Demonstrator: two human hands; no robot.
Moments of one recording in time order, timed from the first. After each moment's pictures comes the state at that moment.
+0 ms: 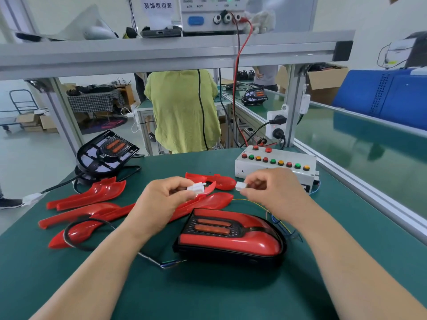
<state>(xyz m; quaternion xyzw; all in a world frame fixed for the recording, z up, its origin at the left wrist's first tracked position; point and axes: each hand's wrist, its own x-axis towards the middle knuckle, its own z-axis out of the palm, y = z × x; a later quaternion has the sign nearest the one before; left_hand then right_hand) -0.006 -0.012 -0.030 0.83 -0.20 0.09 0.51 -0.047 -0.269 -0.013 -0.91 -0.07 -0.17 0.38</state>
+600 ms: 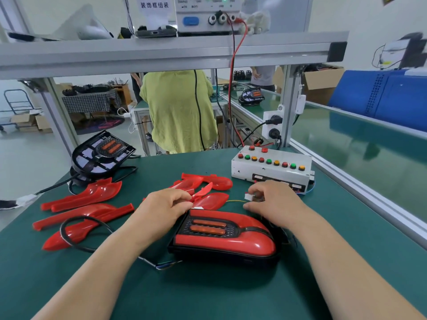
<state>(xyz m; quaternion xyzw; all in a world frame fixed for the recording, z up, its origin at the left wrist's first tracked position) -0.013 -0.017 -0.033 0.93 -0.15 0.04 0.33 -0.035 -0.285 -0.035 -0.97 0.00 -0.06 0.23</state>
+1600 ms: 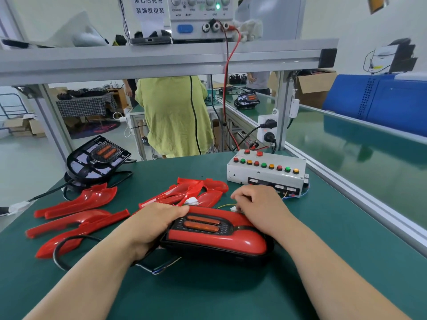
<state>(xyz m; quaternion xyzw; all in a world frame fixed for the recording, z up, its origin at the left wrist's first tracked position) -0.034 -0.022 -0.019 0.77 0.00 -0.20 0.60 -0.042 -0.261 -0.034 -0.93 -0.04 -0.13 0.34</state>
